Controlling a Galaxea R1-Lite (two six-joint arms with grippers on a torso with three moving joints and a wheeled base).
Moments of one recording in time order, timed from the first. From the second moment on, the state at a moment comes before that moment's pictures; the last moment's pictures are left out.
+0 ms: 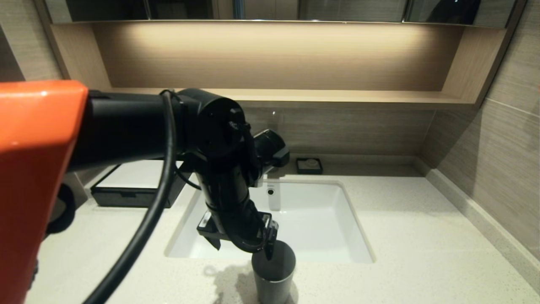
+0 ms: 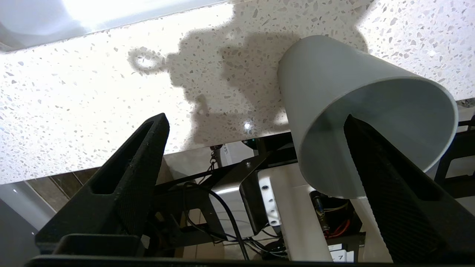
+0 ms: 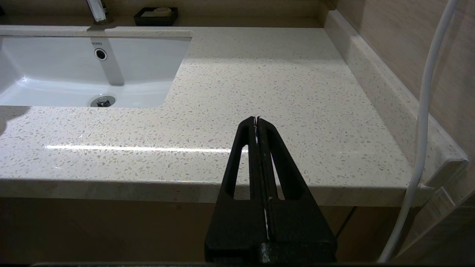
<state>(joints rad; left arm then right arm) -0.76 2.09 -1.92 1.22 -0.01 -0.48 0.00 0.00 0.00 0.00 0.00 0.00</state>
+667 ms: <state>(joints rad) -0.75 2.11 -1.92 1.22 -0.01 -0.48 0.00 0.00 0.00 0.00 0.00 0.00</state>
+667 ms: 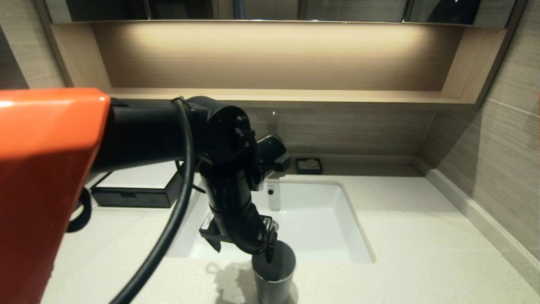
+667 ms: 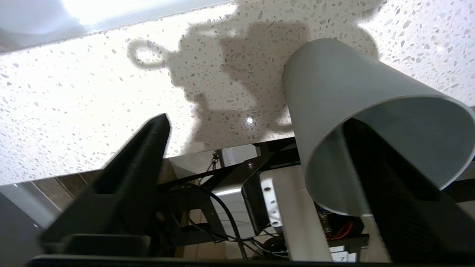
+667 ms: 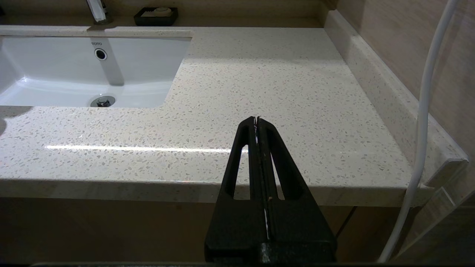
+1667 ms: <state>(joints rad) -0.75 2.11 -1.92 1.22 -0.01 -0.47 0.00 0.00 0.00 0.00 0.00 0.00</state>
